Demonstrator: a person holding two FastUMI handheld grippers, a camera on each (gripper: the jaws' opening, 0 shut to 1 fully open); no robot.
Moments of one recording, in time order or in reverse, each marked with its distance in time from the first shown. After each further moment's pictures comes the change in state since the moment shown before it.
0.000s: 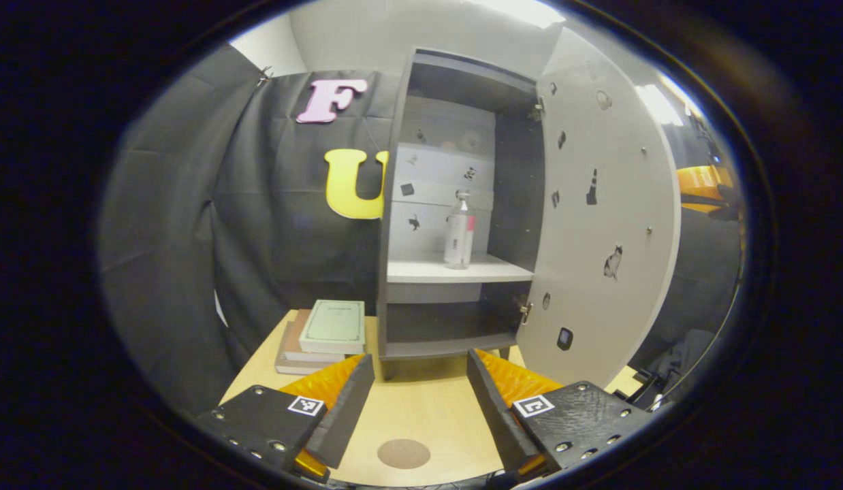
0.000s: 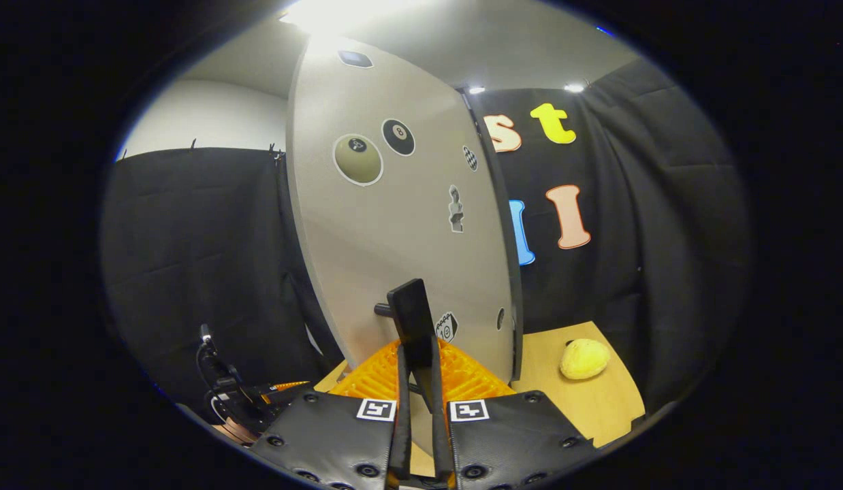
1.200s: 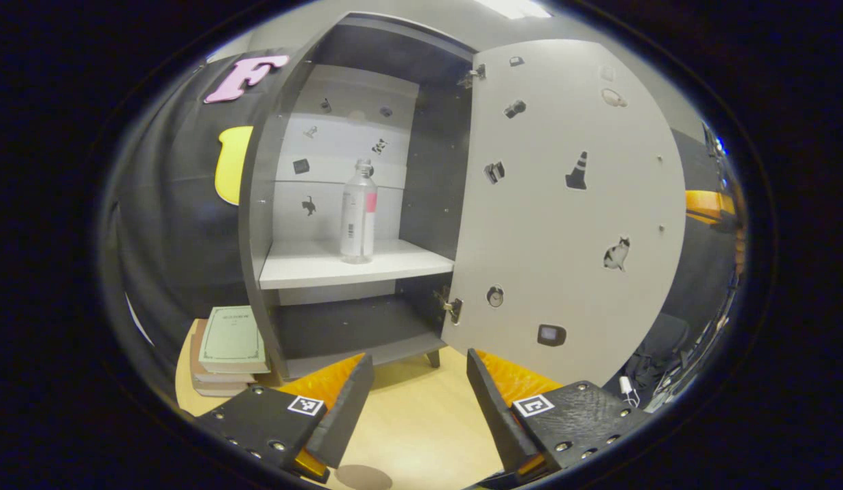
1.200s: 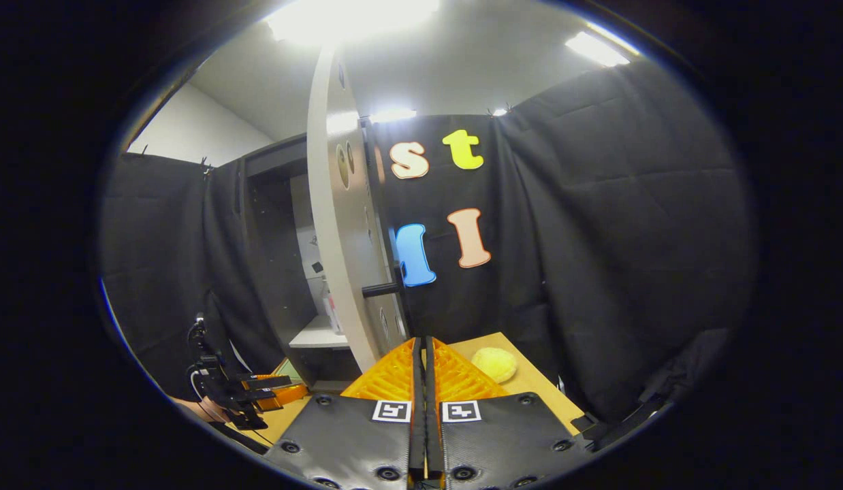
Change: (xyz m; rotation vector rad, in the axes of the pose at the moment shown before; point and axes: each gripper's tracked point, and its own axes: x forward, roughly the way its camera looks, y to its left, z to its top) left arm 0.100 -0.071 0.001 0.024 0.069 -0.342; right arm -0.077 -0.104 -0.008 0.085 -0.089 -0.361
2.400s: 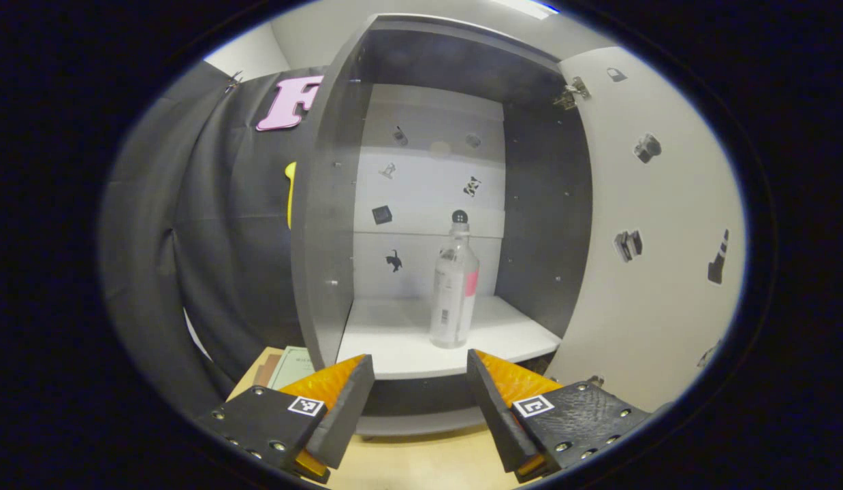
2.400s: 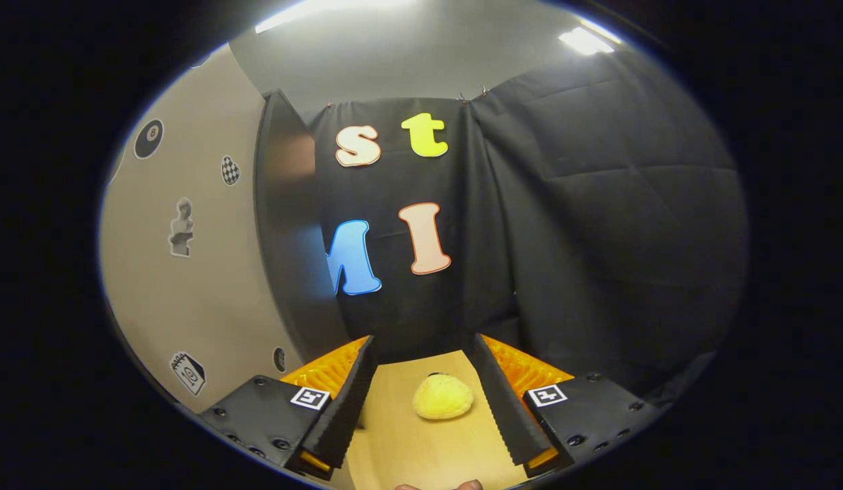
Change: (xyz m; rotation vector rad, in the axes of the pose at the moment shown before) left arm 0.088 0.083 0.141 -0.015 -0.113 0.386; right arm 0.204 -0.140 0.020 -0.048 0.014 -0.060
